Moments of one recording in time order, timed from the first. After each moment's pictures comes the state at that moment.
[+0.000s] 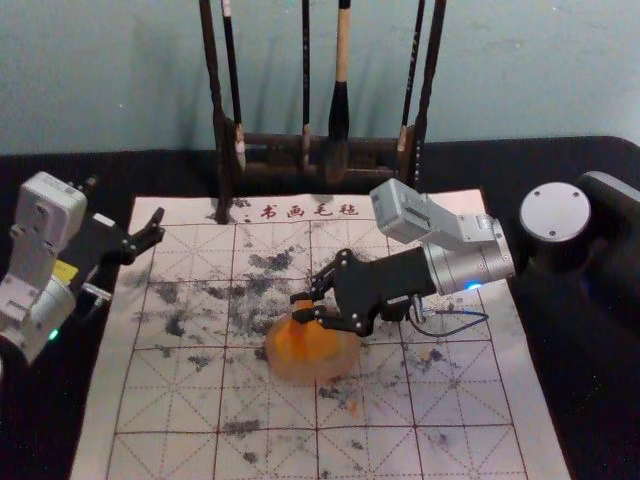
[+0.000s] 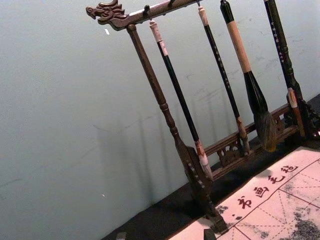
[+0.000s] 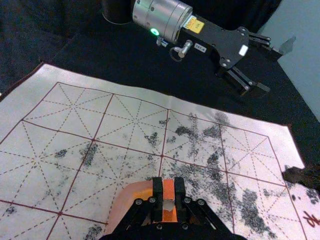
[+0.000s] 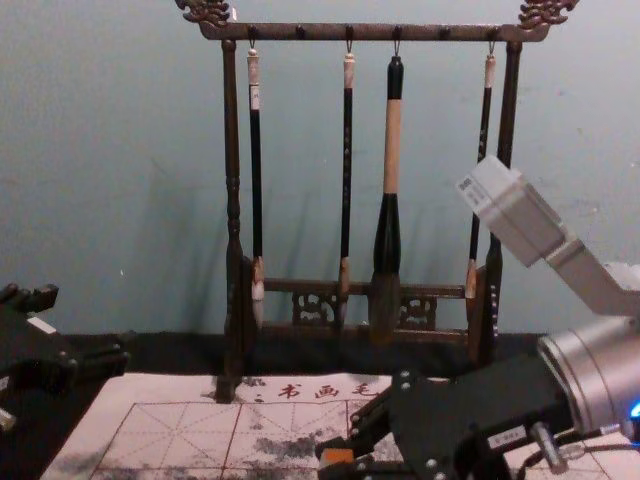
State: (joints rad) left arm -0.20 0.60 0.45 -1.41 -0.25 -0.12 0.03; right arm 0.78 0.37 -0.88 -0.91 0.30 -0.28 1.12
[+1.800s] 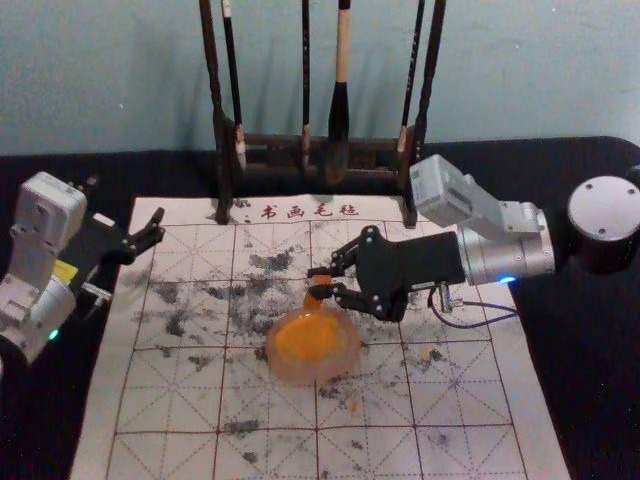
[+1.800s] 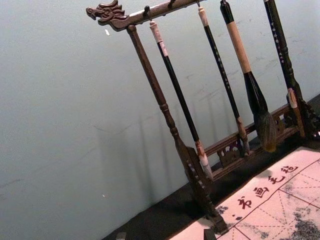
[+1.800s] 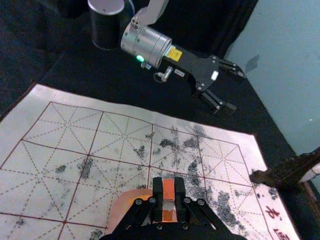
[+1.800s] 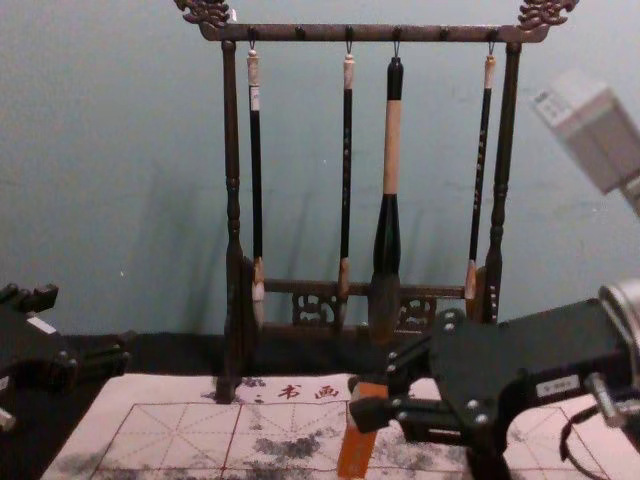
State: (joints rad) left arm -0.20 0.60 0.45 -1.41 -0.25 -0.12 0.03; right arm 0.69 0.52 -0.81 -1.20 0.34 -0.18 1.02
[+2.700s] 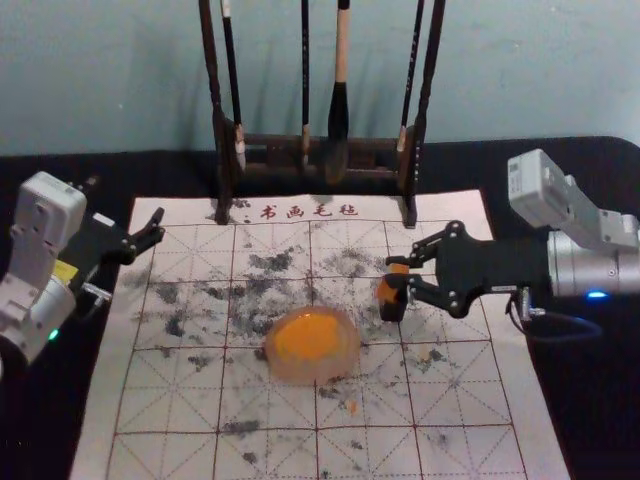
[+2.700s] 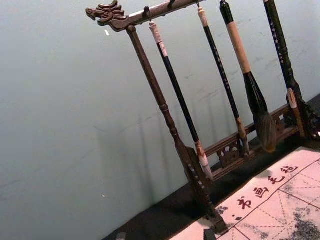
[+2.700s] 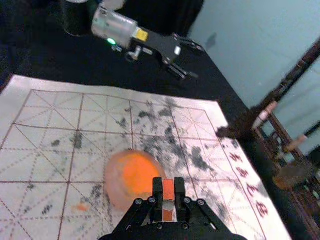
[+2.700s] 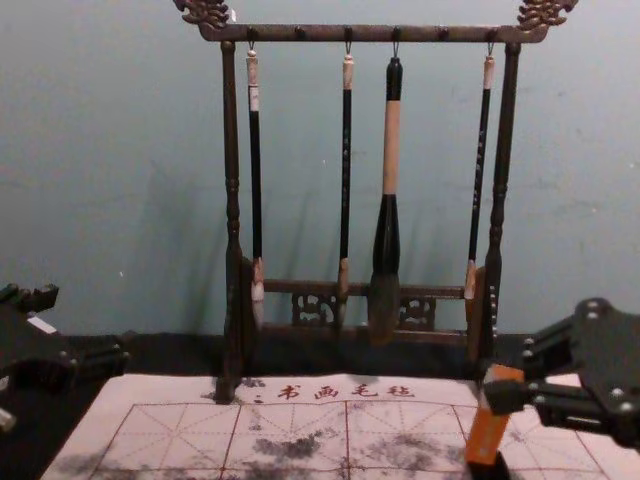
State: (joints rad) left arm -0.20 0.60 0.45 -1.41 -0.25 -0.12 0.03; right arm 0.52 0.73 -0.69 -1.42 0.39 -0.10 0.90
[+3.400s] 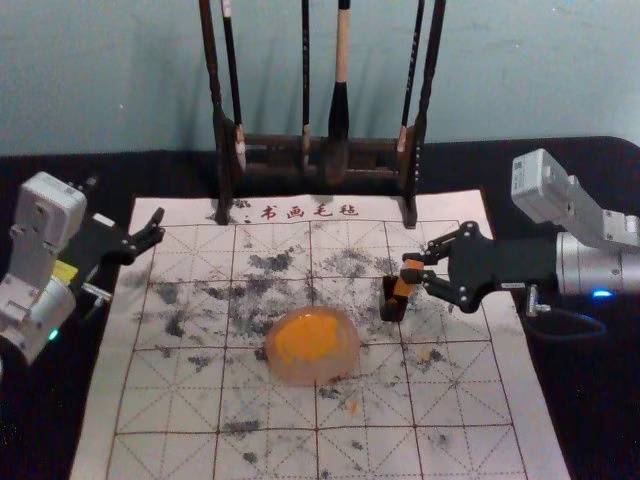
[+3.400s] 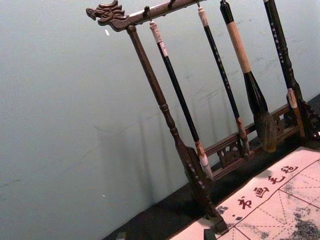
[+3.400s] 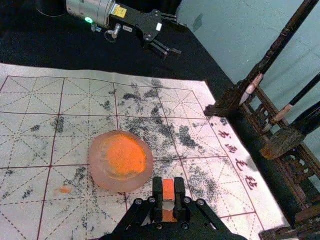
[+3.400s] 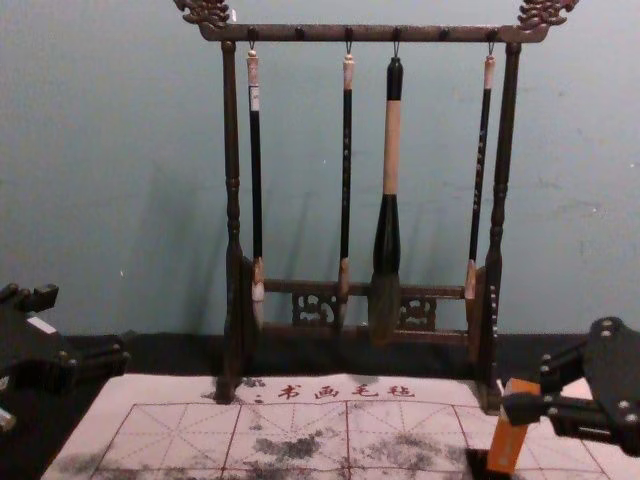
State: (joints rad) left arm -0.20 0.60 0.45 -1.41 -0.25 -0.12 0.03; right arm 0.53 0.70 -0.66 -1.34 0.36 -0.09 0.90
